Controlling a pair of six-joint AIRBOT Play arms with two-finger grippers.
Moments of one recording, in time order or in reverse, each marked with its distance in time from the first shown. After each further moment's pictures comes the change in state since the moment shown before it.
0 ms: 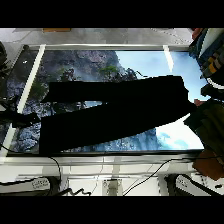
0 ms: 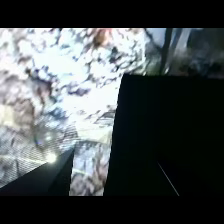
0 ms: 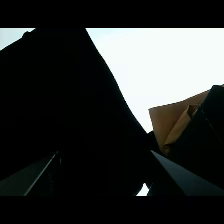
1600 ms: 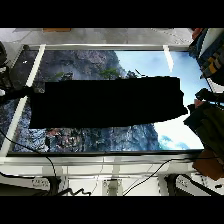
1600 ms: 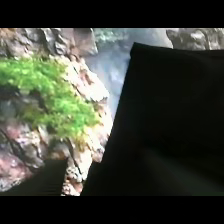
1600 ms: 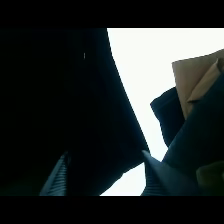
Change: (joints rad) left arm -0.082 -0.129 0.285 -0.269 0.433 0.261; right arm 0.007 0.001 -0.009 0.021 0.169 0.005
